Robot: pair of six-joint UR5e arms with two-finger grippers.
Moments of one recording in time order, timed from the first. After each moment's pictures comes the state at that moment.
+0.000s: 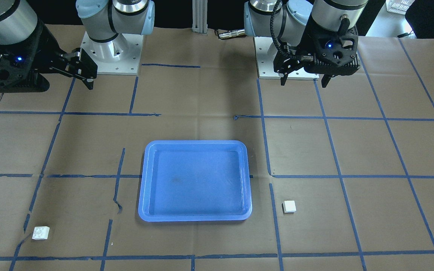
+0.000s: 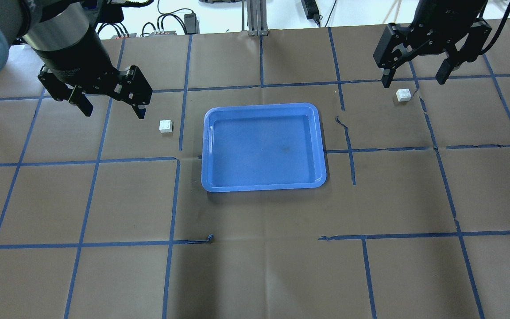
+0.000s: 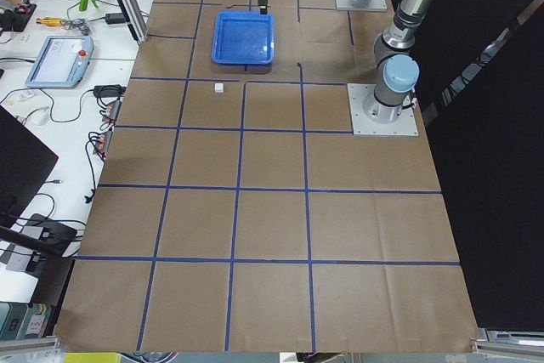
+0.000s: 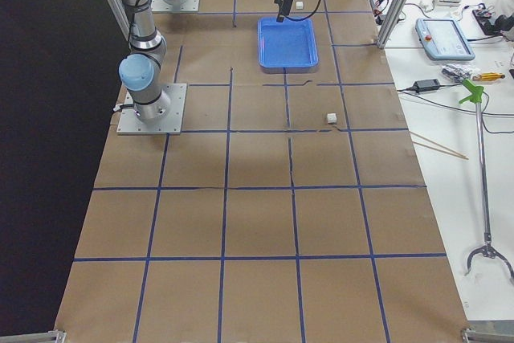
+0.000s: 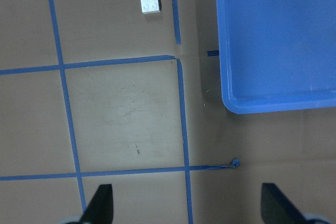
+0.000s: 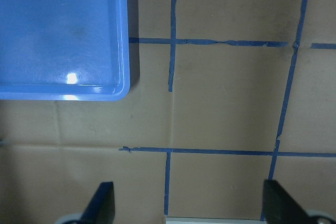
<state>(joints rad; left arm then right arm) -1.60 -1.55 -1.51 -1.69 1.62 0.04 1.52 -1.45 1.31 -1.27 -1.56 -0.08</state>
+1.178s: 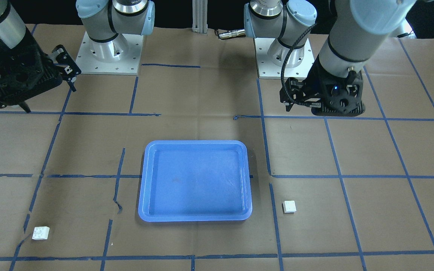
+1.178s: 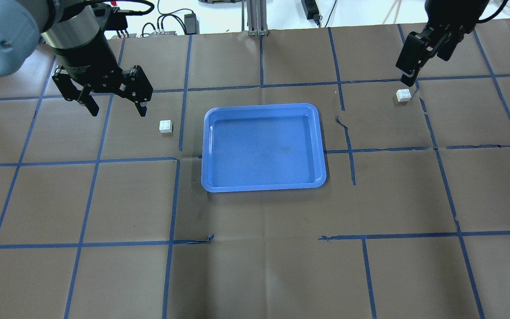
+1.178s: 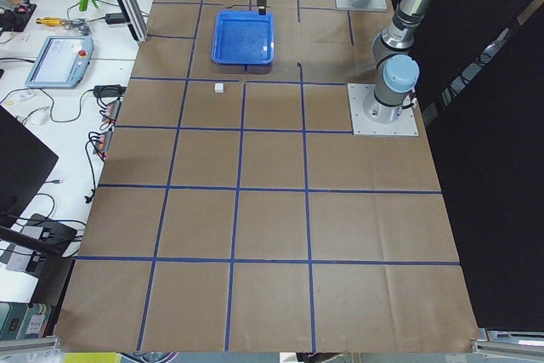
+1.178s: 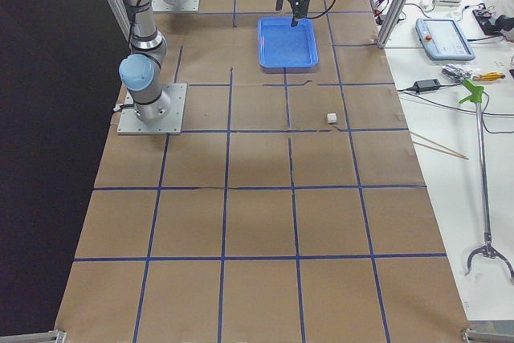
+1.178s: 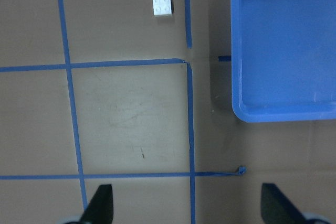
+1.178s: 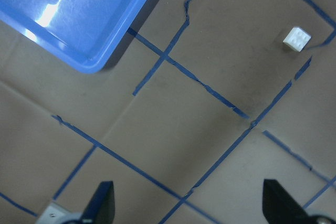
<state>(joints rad) -1.56 -1.74 -1.49 -1.67 1.62 0.04 1.51 -1.43 1.31 -1.39 -1.66 -0.82</state>
